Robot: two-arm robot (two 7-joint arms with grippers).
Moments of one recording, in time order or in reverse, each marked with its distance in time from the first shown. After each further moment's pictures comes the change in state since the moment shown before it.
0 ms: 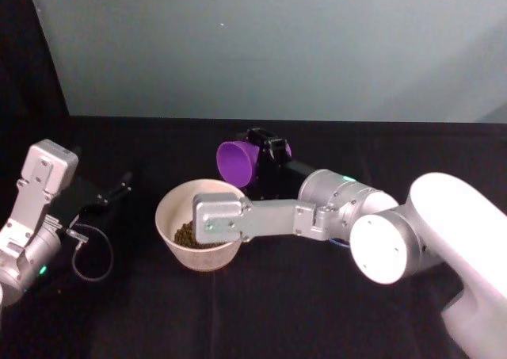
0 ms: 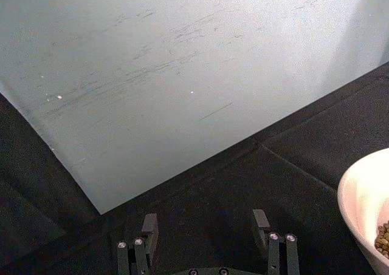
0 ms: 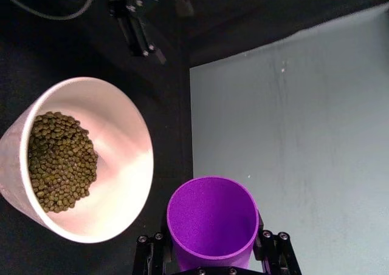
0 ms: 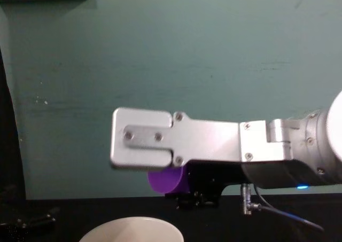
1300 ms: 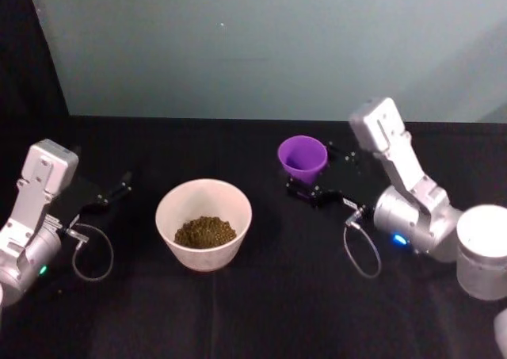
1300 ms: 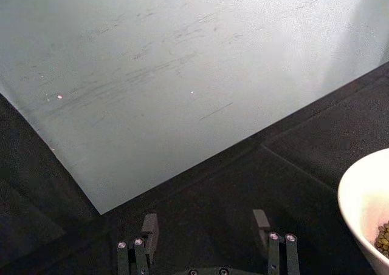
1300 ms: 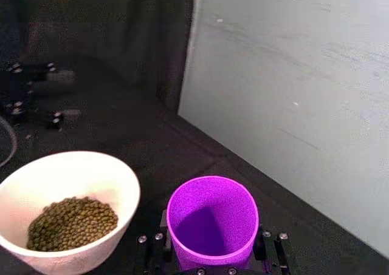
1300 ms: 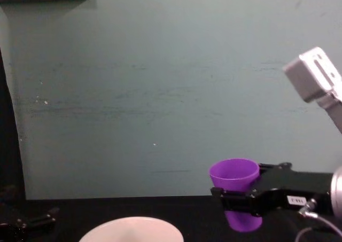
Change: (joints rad) left arm 0.000 0.000 0.000 0.000 0.000 0.000 0.000; right arm -0.183 -0.114 0.447 0.194 0.805 -0.068 0.015
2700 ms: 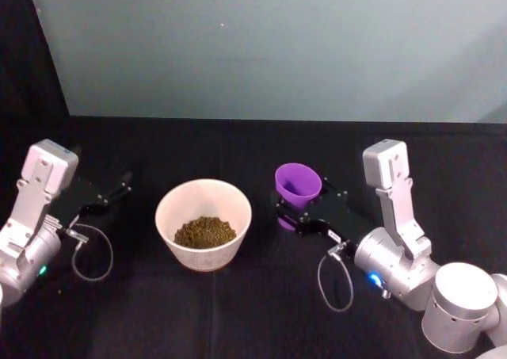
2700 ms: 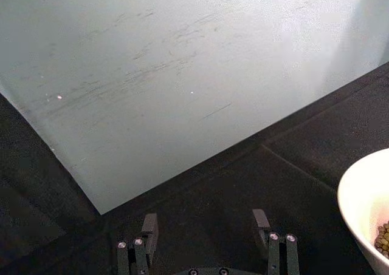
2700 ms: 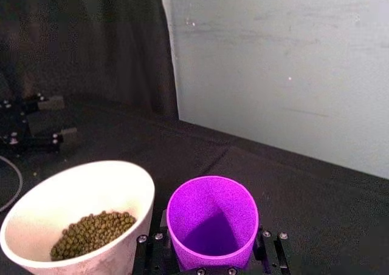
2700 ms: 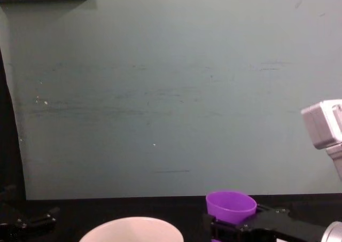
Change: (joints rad) left arm 0.000 0.000 0.000 0.000 0.000 0.000 0.000; right arm -0.083 -0.059 -0.020 0.097 0.201 -0.107 -0.134
